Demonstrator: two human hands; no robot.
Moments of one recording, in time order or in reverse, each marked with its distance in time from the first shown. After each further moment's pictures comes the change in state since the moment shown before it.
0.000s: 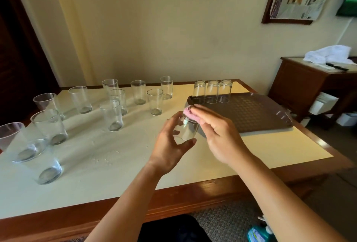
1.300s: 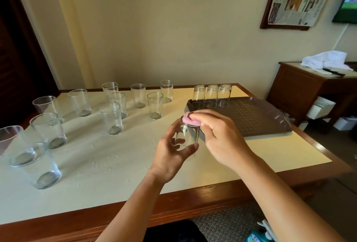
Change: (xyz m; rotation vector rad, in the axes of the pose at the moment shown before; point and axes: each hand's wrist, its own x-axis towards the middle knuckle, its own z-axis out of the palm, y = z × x) left_hand -0.006 -0.008 0.009 -0.294 0.020 -0.076; right_hand 0.006 -0.020 -0.012 -0.251 -0.021 0.030
